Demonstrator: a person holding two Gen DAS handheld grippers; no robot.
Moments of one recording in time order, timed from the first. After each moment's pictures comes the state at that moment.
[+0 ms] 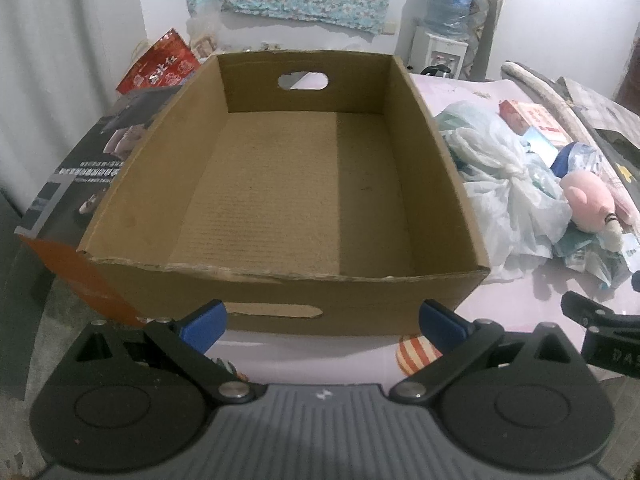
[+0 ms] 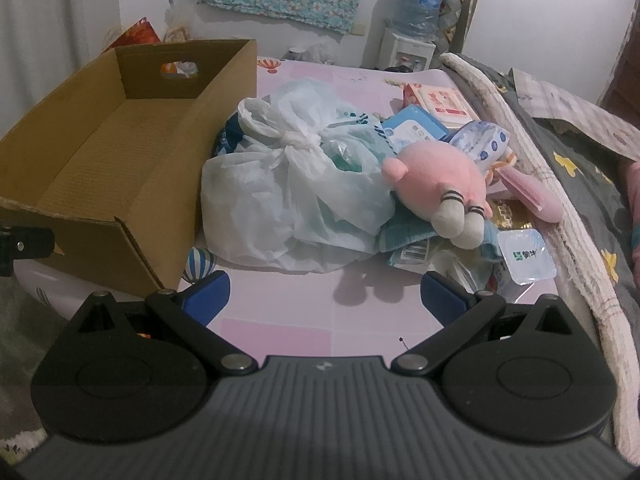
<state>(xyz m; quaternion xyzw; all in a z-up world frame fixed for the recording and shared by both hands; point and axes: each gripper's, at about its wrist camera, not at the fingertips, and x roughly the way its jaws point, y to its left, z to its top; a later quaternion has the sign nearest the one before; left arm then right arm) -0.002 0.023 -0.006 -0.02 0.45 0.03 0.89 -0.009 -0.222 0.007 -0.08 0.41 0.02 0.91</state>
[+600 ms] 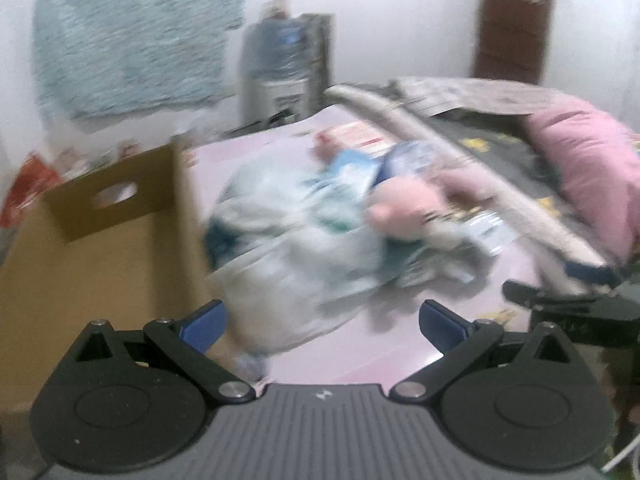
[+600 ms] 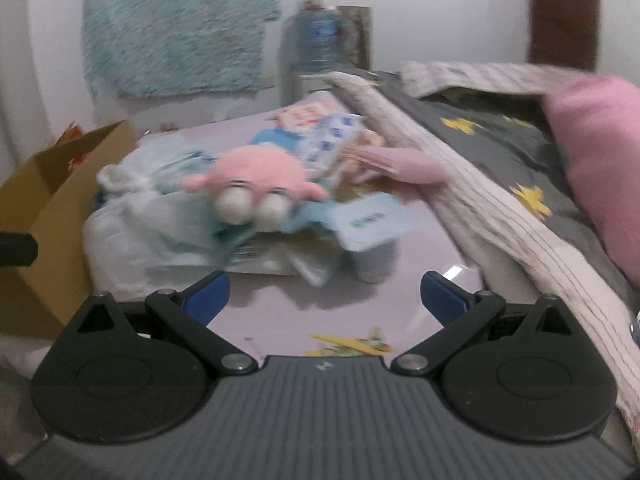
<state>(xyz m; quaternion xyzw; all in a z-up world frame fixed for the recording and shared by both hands) 0.001 -0.113 0.018 0.07 0.35 -0.19 0.91 -0.062 -0.387 -0.013 0.06 0.32 -0.07 0.94</state>
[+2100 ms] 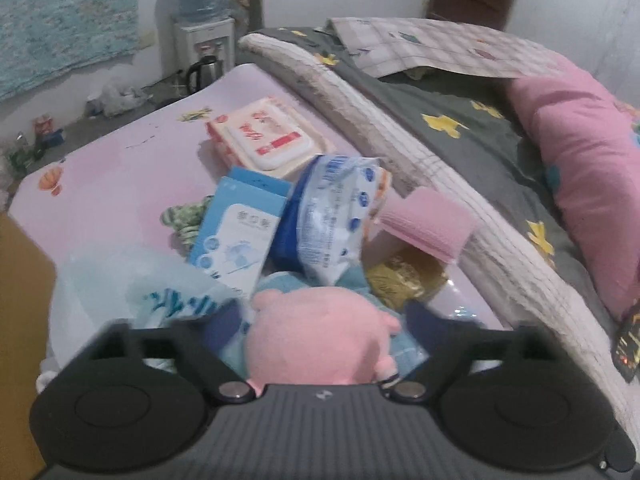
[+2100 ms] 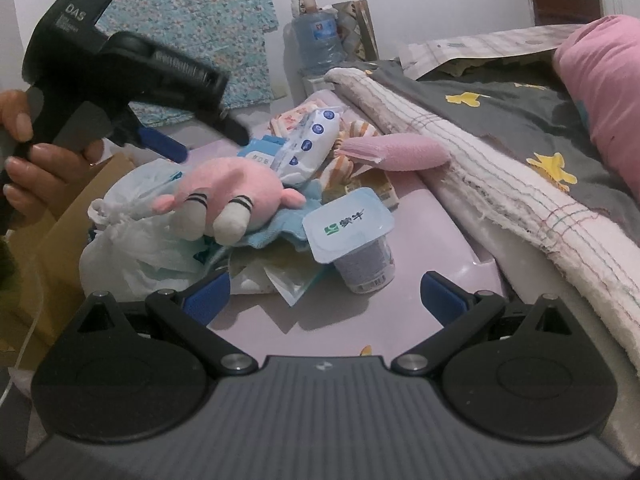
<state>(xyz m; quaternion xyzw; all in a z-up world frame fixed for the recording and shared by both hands) 0.189 -0.271 0.004 0.10 0.47 -0.26 0.84 -0.035 -0.433 -0.047 0.13 0.31 -0.03 0.94</state>
